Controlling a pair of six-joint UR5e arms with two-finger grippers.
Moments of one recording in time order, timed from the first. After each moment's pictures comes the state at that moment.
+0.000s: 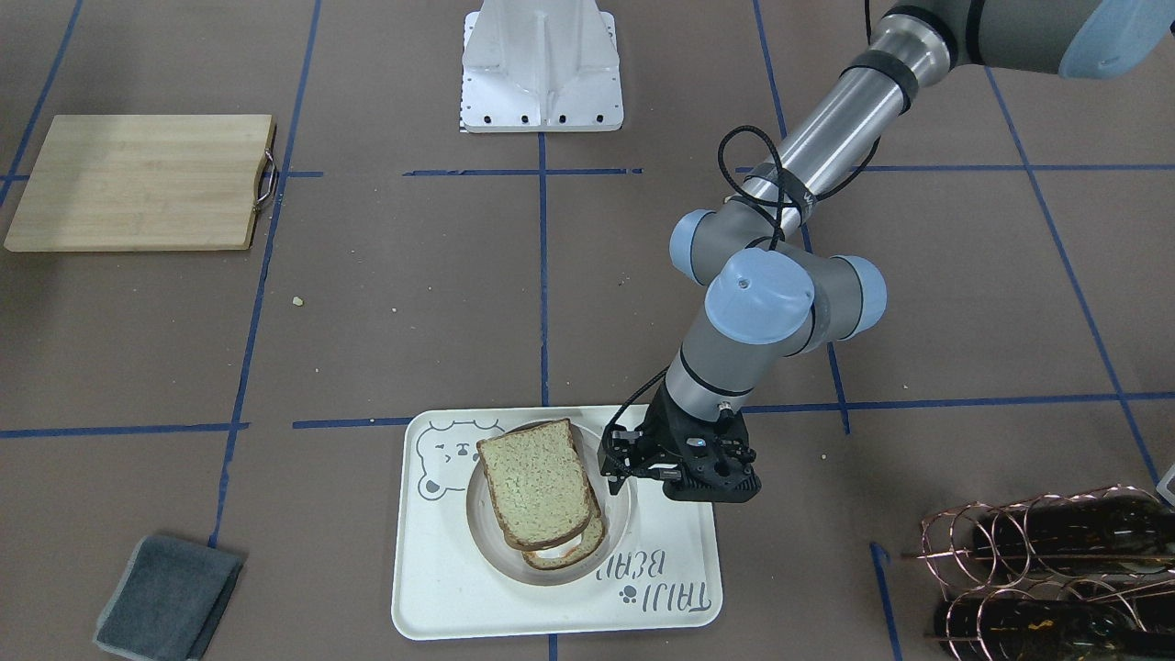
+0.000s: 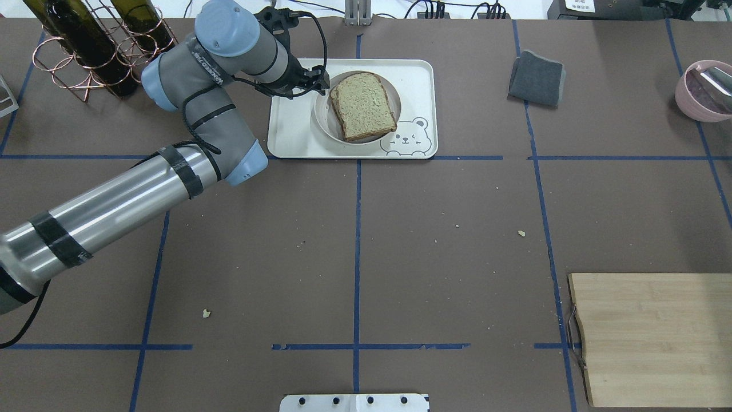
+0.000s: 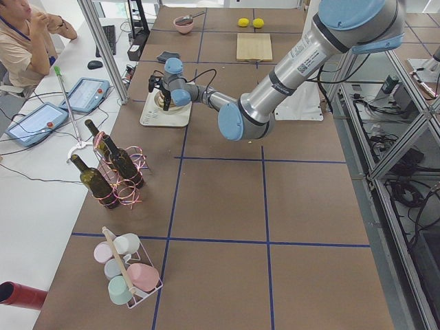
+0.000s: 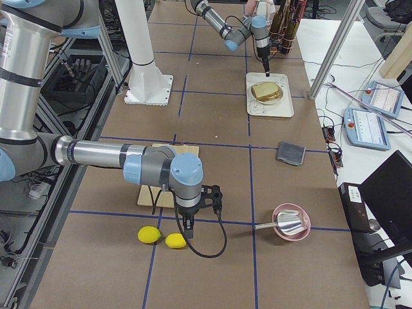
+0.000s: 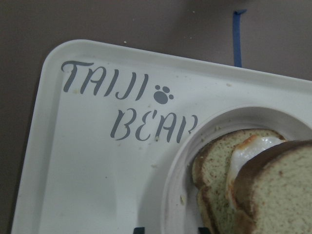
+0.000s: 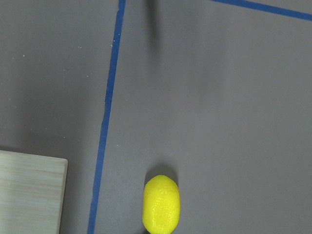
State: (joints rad) left arm -0.82 -2.47 -1.04 -2.25 -1.95 -1.11; right arm 1.63 -1.89 1.86 -1.62 2.23 -0.23
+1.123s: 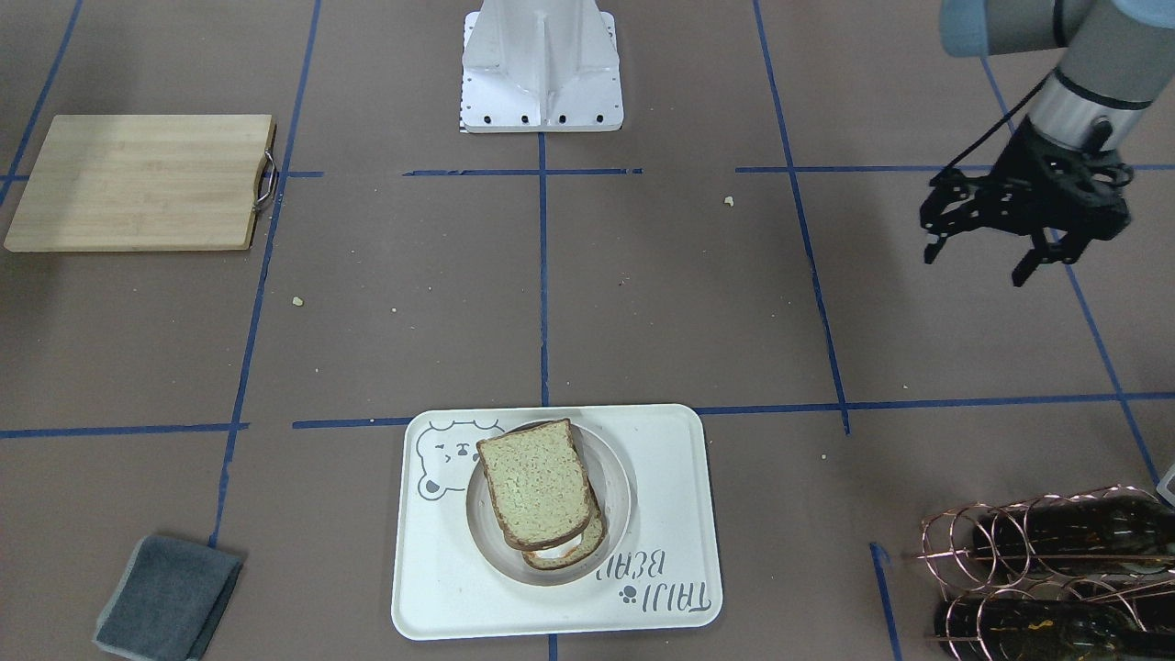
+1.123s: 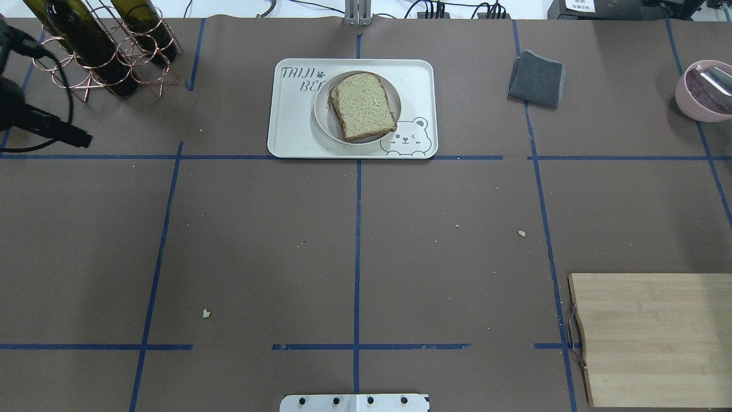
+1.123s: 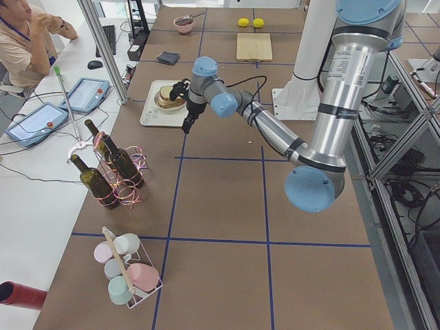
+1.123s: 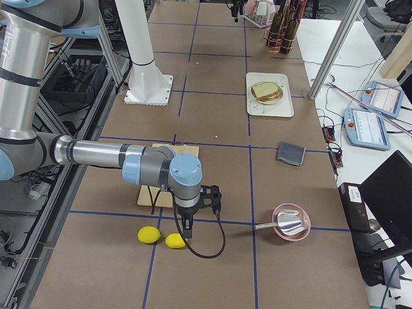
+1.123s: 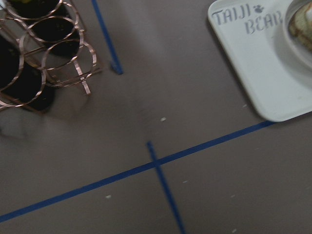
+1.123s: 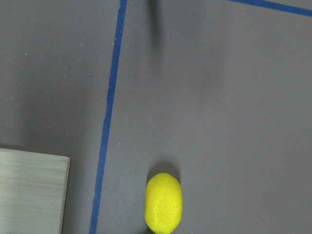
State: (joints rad) left arm -1.13 -1.64 -1.99 -1.73 -2.16 -0.33; right arm 1.63 -1.90 1.86 -1.62 2.23 -0.23
